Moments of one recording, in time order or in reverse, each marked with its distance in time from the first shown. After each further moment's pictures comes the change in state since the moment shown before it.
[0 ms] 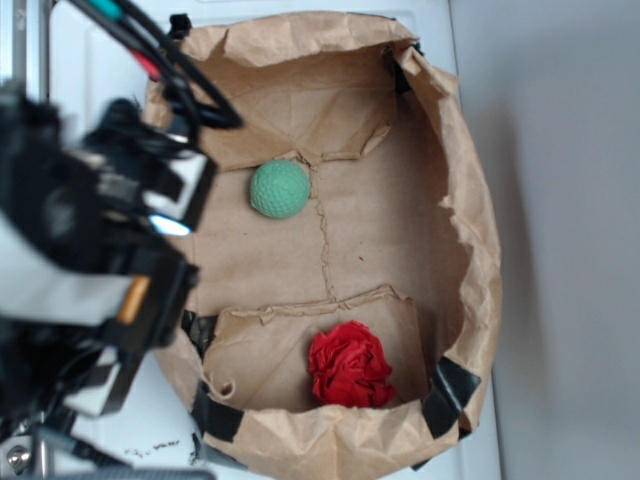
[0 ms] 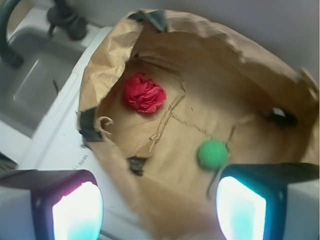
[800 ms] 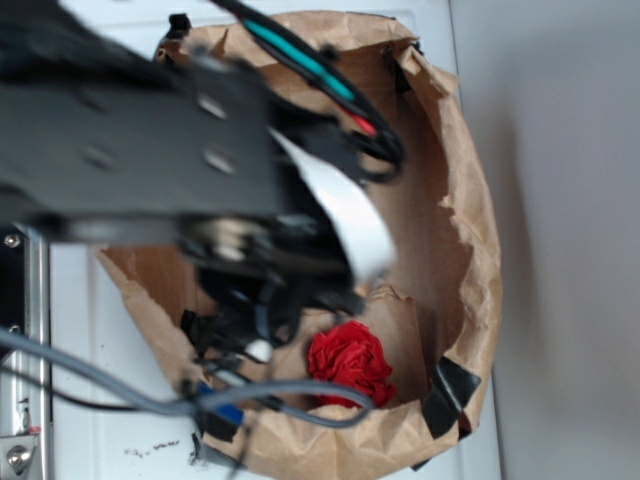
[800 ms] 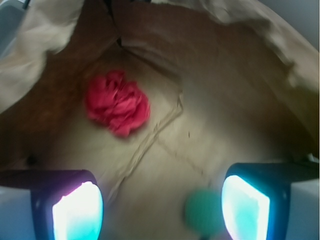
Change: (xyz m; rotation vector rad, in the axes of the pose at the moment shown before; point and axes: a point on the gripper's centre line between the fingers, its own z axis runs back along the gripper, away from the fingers) arm 0.041 0.021 -0.088 -0.050 0.080 -0.112
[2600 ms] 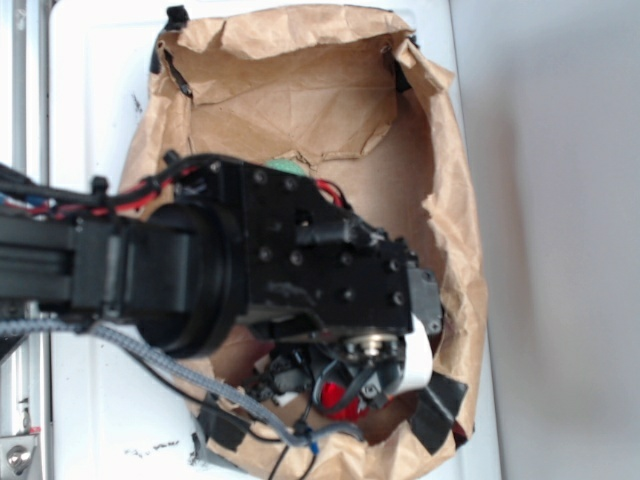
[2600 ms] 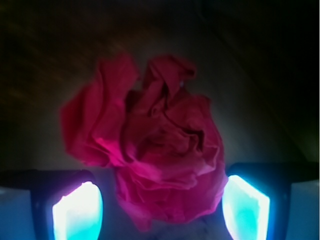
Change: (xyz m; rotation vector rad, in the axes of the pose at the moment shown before) arm 0.027 -0.037 -0.073 -0.198 -0.013 -0.422
